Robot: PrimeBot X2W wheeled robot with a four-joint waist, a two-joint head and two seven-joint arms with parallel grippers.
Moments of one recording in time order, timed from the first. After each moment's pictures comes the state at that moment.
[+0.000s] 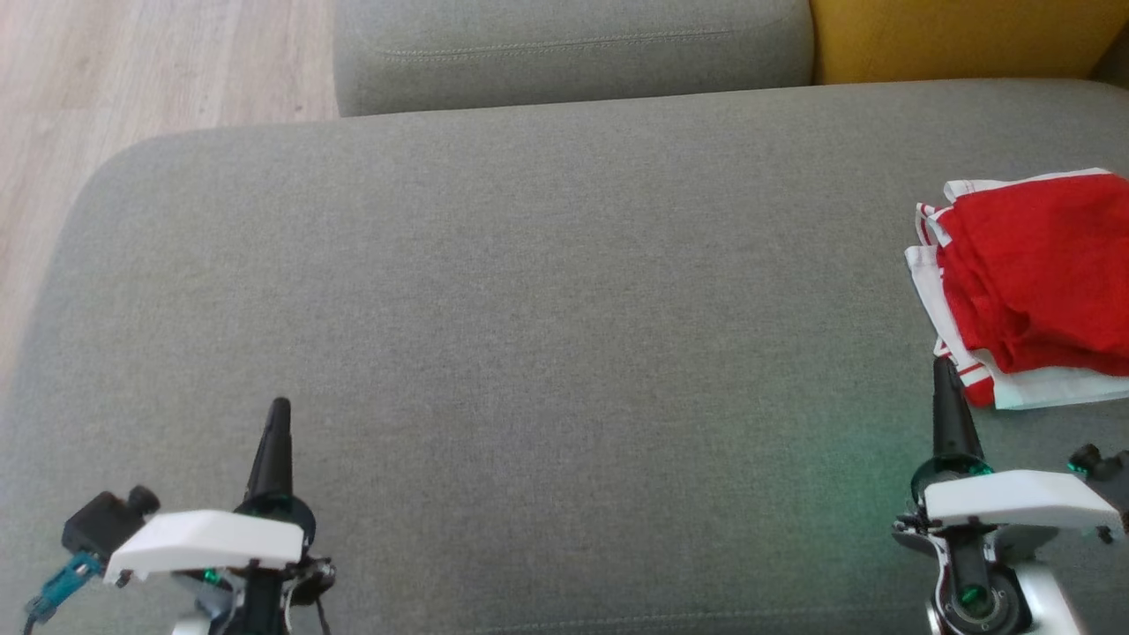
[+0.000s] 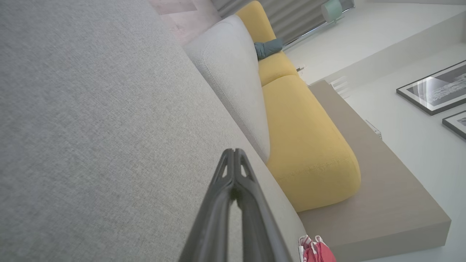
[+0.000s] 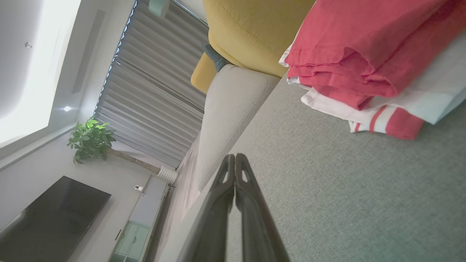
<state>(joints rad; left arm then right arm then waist) 0.01 0.06 -0.07 0.20 -1.09 -0.08 -0.09 -0.05 -0.06 0.02 0.26 1.03 0.13 -0.08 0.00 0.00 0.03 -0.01</state>
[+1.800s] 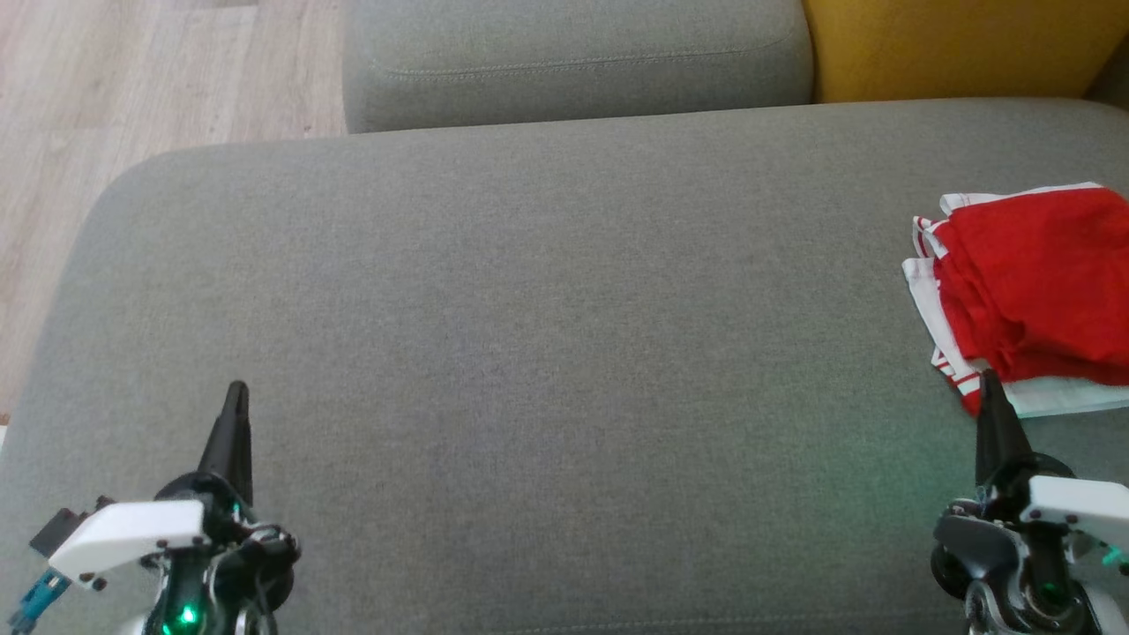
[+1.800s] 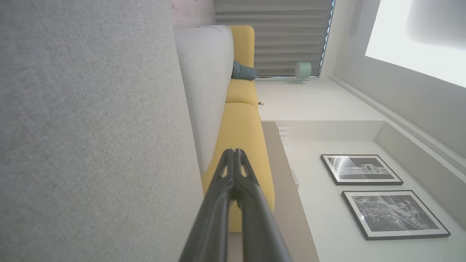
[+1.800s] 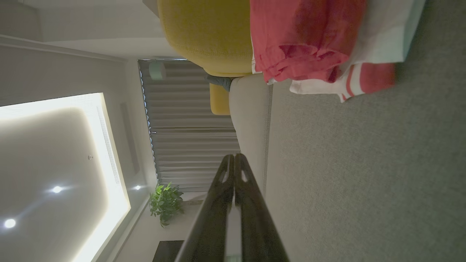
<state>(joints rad) -0.05 0.06 0.04 0.27 -1.61 -0.12 0.07 -0.05 -0.06 -0.09 0.27 1.60 0.13 0.07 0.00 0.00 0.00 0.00</state>
